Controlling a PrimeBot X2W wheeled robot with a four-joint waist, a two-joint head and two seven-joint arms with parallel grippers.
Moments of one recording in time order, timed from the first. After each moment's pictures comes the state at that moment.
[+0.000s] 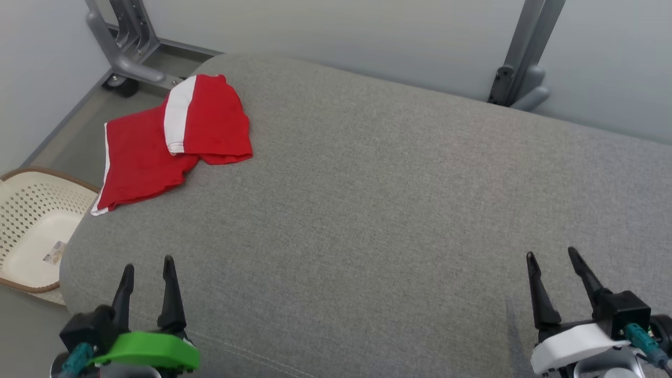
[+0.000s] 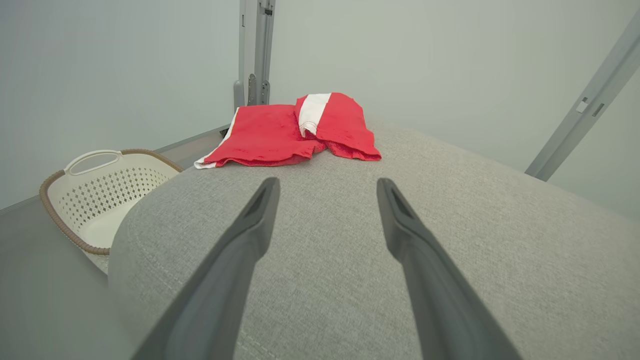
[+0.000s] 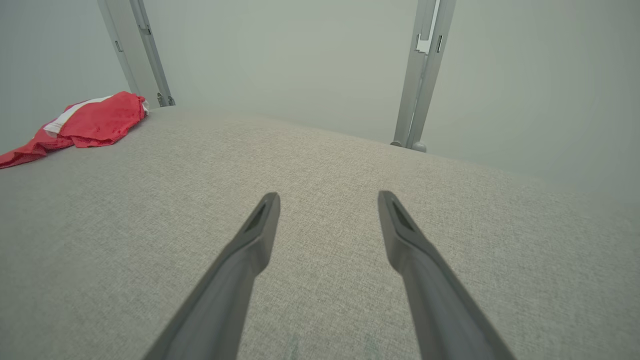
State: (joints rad) left arm 0.00 0.05 0.04 0.28 -0.31 -0.10 -0.26; right arm 0.07 -0.06 -0.06 0.16 0.05 0.13 -0.26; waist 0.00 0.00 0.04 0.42
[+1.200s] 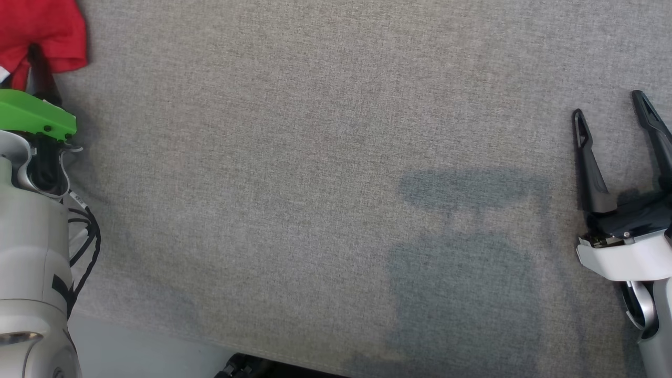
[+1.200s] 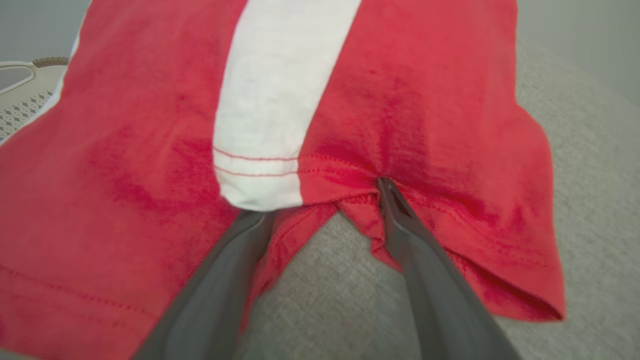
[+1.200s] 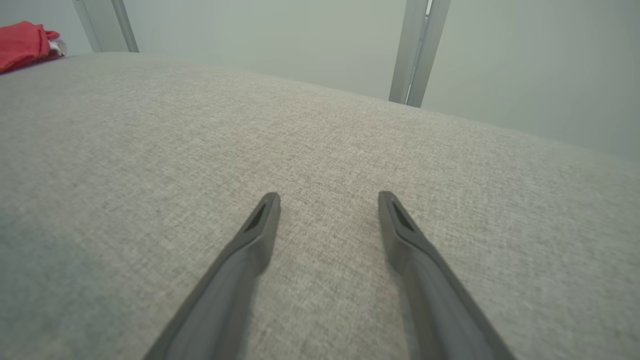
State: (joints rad) left arm -1.03 0.25 0.07 1.17 -0.67 -0.13 -0.15; right arm -0.18 -0.29 -0.03 -0.13 0.00 0.13 -0.28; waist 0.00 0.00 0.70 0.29
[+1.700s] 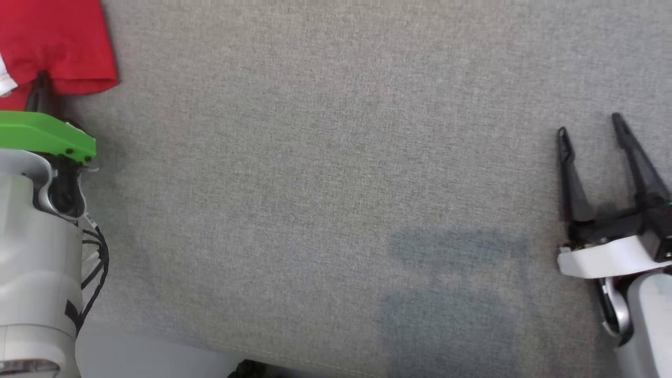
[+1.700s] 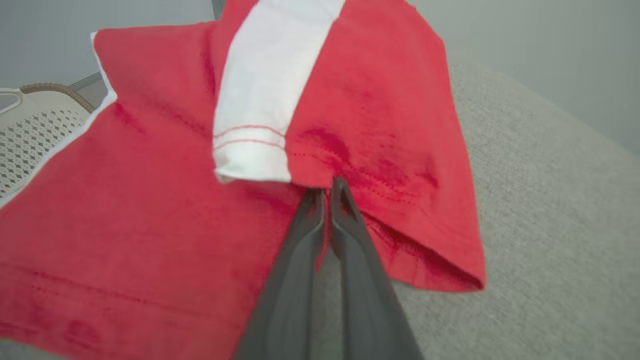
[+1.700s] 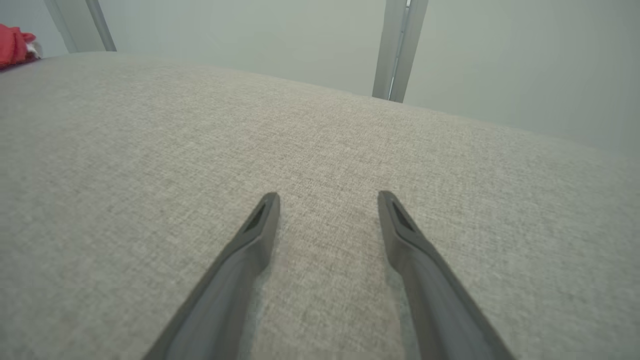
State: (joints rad) left arm -0.95 0.27 -0.04 1.08 -0.75 -0.13 -0.18; right arm -0.18 -0.25 -0.01 -0.03 0.01 0.13 -0.27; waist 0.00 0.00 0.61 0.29
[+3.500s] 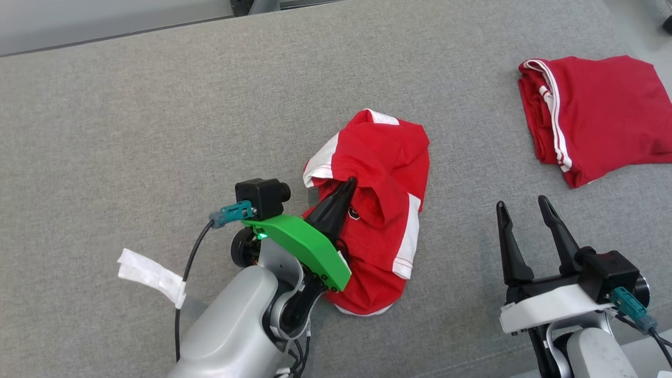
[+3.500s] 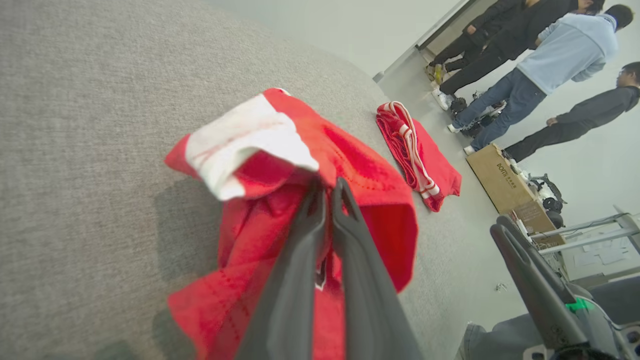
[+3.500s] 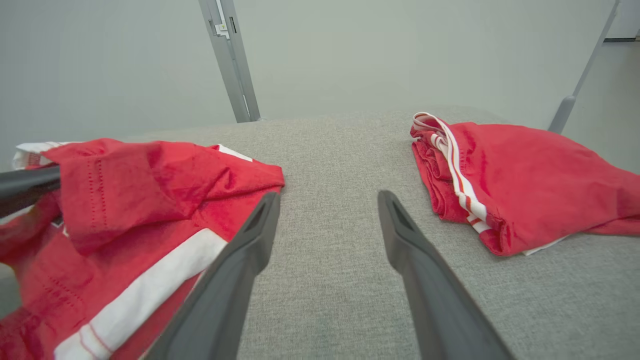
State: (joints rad) left arm -0.50 0.05 -0.66 0.37 -0.92 -0.02 -0.01; right arm -0.07 -0.05 0.02 0.09 0.14 0.13 -0.26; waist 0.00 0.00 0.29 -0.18
